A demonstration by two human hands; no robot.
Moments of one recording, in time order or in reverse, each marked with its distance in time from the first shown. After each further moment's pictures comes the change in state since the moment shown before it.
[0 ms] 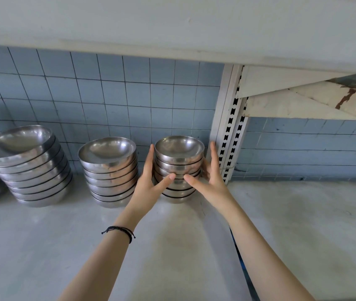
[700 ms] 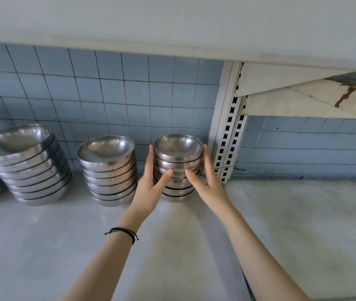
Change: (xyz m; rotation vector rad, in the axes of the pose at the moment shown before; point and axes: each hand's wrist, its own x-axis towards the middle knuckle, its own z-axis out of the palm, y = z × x) left_hand -0.004 0.007 0.010 0.026 0.048 -0.036; right_hand -0.007 -0.005 0.005 -0.082 0.014 0.019
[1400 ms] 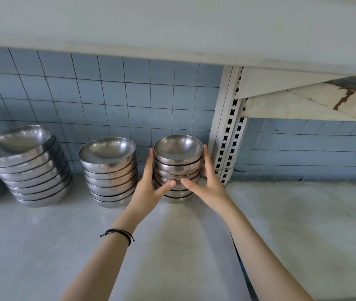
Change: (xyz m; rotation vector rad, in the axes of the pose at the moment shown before) left_hand 0.002 -0.011 -0.010 0.115 -0.054 0.038; right_hand 0.001 -0.004 -0.004 0.001 -0.047 -0.005
